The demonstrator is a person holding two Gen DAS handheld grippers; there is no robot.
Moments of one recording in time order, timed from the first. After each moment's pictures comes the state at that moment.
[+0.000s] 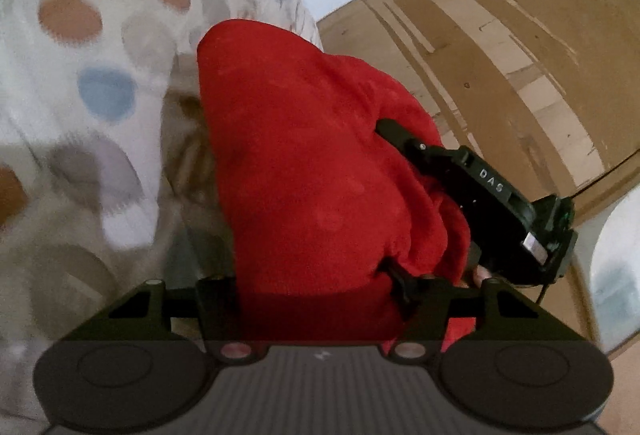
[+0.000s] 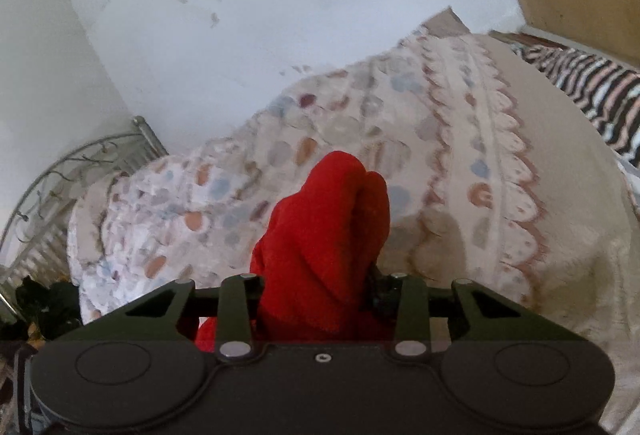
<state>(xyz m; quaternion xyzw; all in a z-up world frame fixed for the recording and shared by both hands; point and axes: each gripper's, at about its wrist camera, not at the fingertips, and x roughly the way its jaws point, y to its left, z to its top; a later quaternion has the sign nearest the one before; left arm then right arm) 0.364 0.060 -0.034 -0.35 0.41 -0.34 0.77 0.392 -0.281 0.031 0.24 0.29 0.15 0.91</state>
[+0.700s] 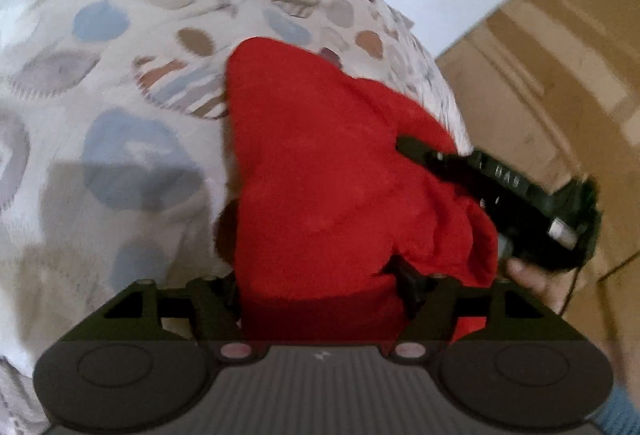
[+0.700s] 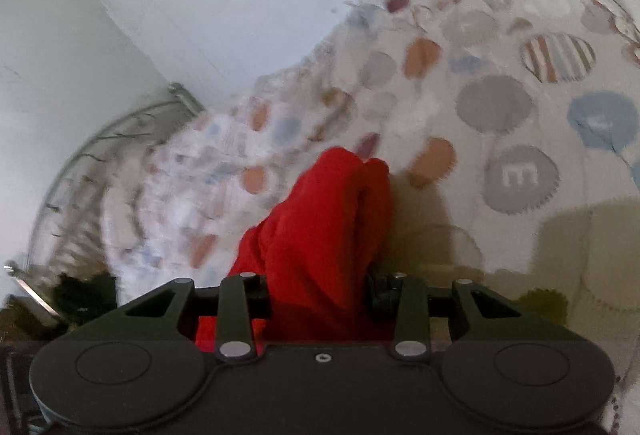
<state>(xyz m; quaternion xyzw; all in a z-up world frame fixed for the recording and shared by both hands) 0.415 0.223 -0.056 -0.29 0.43 -0.20 0.83 0.519 -0.112 -0.051 0.28 0.36 0.21 0.87</state>
